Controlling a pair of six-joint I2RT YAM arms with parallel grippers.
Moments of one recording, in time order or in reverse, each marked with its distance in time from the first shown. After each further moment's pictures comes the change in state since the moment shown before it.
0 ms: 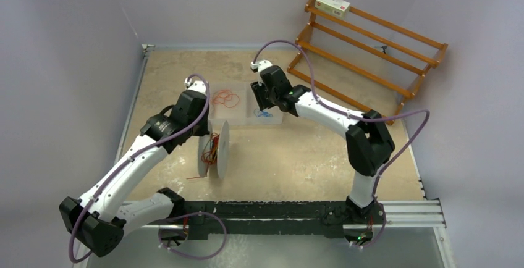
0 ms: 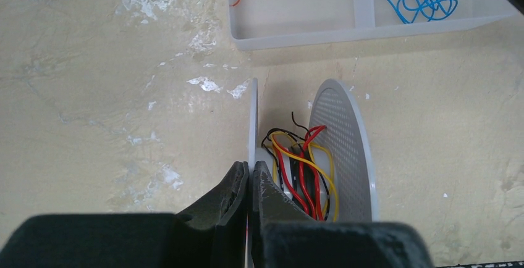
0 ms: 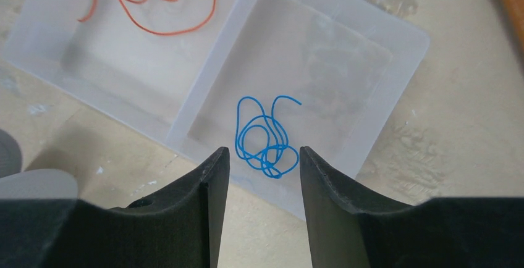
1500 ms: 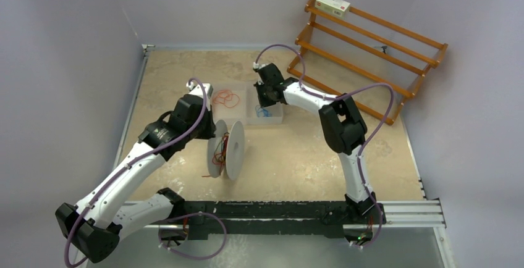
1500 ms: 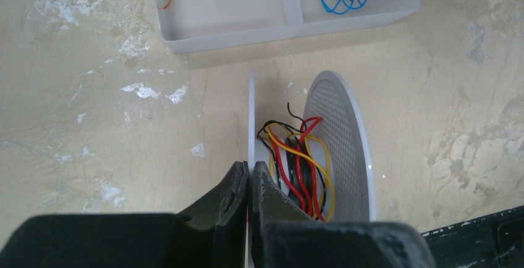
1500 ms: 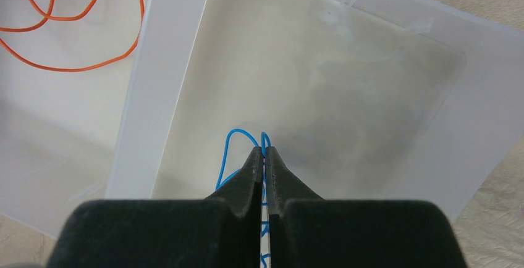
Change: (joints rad) left arm -0.029 -0.076 -0.073 0.102 0.145 -0.074; right arm -0.102 0.373 0.256 -0.113 -0.145 0.137
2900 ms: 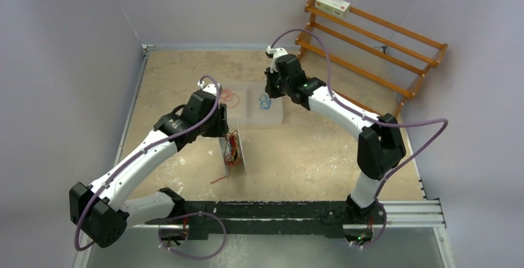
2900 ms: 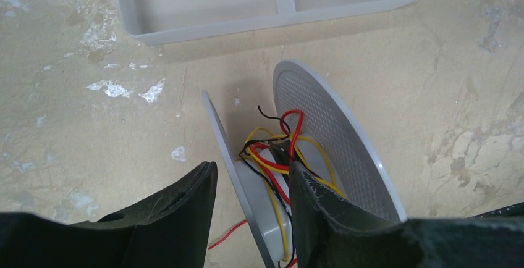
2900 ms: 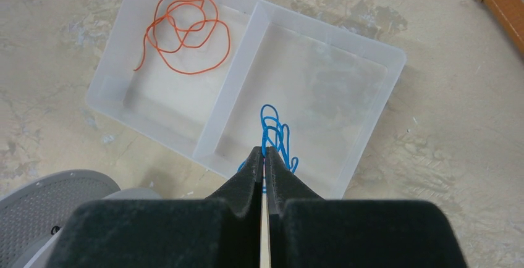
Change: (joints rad) left arm -0.001 0.137 0.000 0.051 0.048 -0.025; right arm 0.000 -0.410 -0.218 0.099 0.006 0.000
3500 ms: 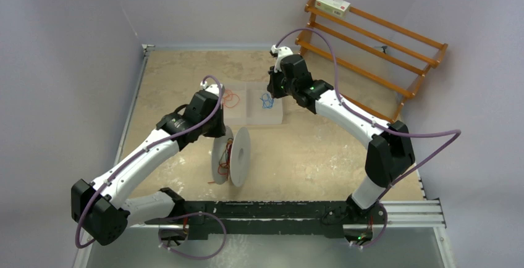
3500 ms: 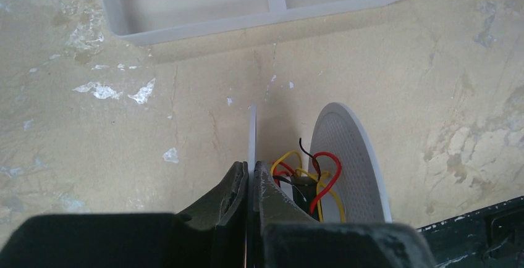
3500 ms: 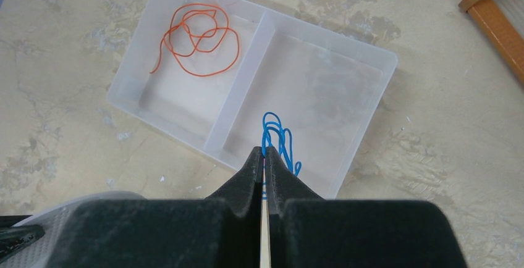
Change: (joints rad) left arm -0.010 0.022 0.000 0.014 0.006 -0.002; right arm 0.000 -0.097 -0.058 0.023 -0.006 0.001
